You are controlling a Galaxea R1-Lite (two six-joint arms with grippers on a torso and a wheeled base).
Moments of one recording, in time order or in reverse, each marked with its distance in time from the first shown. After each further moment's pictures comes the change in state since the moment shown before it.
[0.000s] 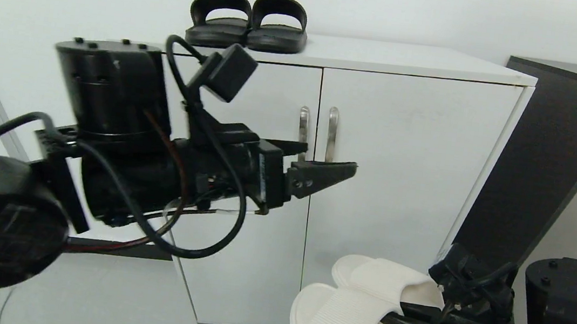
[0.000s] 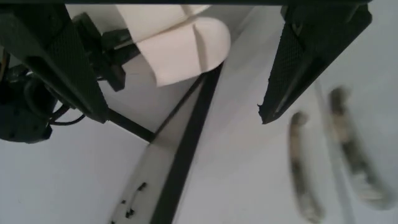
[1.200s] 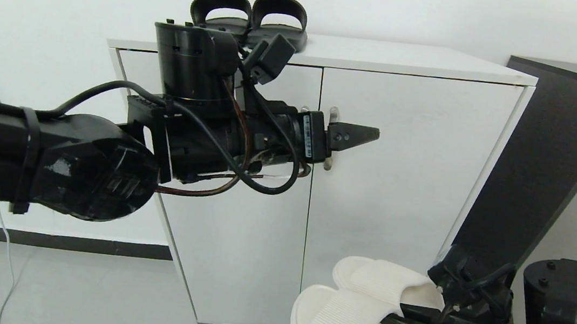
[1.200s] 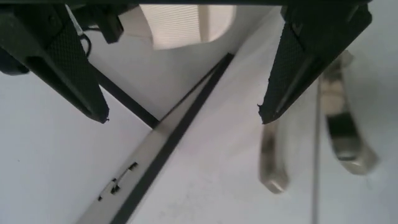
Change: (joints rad) left arm 0.014 0.166 -0.281 0.137 0.054 -0.163; right arm 0.001 0.004 0.002 0.000 0.000 0.000
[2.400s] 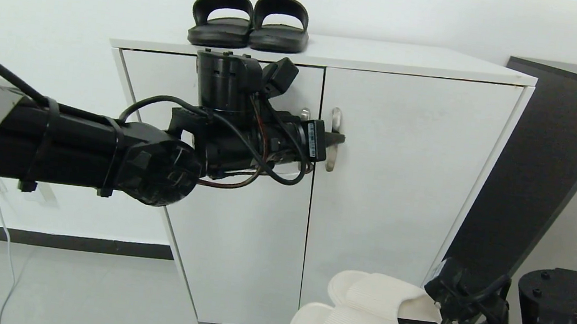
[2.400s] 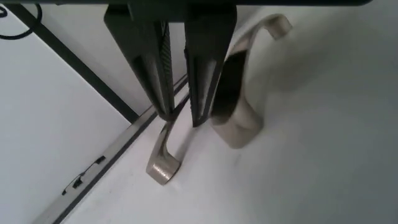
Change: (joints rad) left arm 0.036 0.138 -0.099 0.004 0.036 0.002; right arm 0.001 0.008 0.034 0.000 0.061 -0.003
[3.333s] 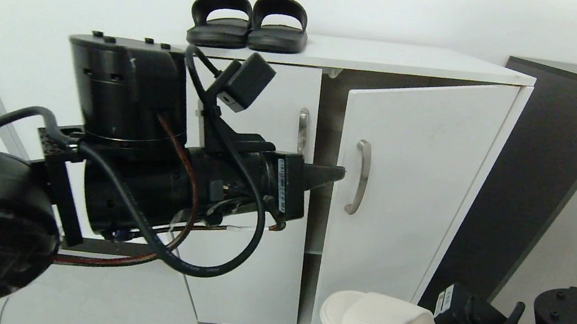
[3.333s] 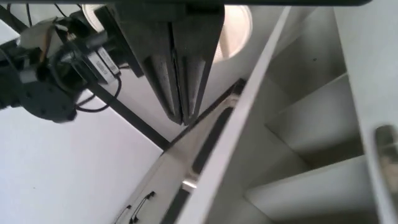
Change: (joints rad) left arm -0.127 -0.343 0.362 -0.009 0.006 -0.002; right arm 0.023 -0.043 0.061 0.001 0.080 -0.048
